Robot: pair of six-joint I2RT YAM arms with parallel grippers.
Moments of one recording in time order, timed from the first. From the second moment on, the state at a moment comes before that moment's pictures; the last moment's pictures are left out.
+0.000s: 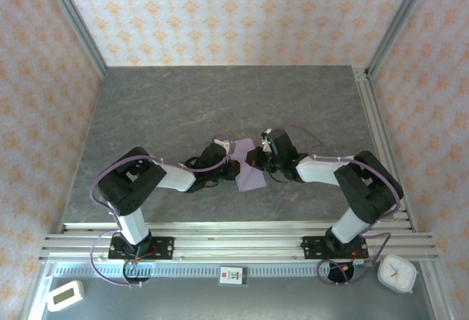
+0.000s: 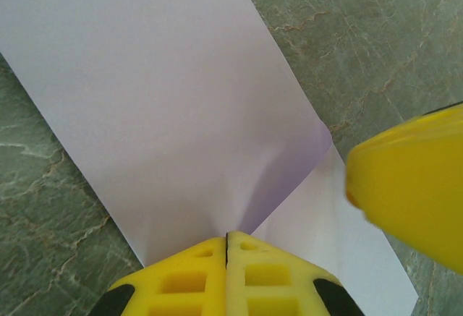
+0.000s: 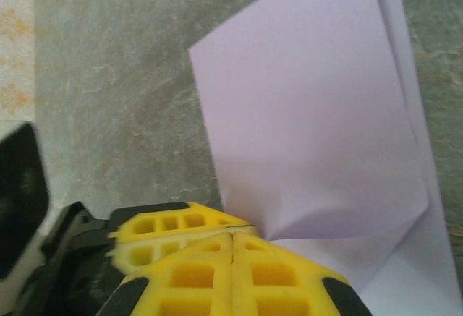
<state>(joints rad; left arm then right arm) -0.69 1.76 0.64 0.42 0.13 -0.62 0.60 1.61 0.66 0.22 -0.36 0.87</state>
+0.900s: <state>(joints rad) -0.69 1.76 0.64 0.42 0.13 -0.62 0.57 1.63 0.63 0.24 -0.37 0.84</state>
